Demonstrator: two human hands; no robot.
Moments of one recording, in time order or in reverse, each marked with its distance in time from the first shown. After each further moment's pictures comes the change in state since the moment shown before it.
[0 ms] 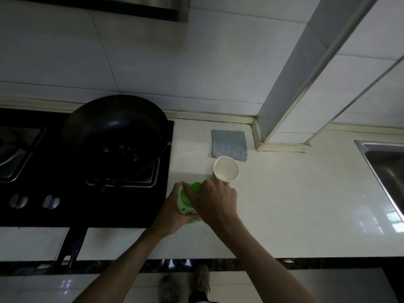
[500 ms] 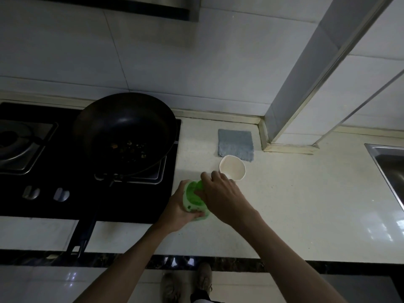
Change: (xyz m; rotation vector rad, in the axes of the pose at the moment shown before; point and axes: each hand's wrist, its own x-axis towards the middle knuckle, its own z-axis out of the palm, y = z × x) left_hand -0.003 -0.007 -0.002 0.006 -0.007 -0.010; right_hand 0.005 0.016 -0.010 -0.038 -0.151 -0.389
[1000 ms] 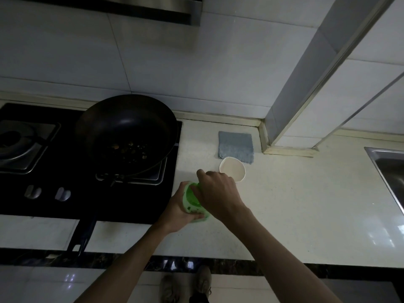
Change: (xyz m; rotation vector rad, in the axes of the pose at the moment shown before) left_hand 0.000 0.001 0.001 0.030 -0.005 -0.022; right_hand 0.011 -0.014 -0.008 -0.042 0.088 0.023
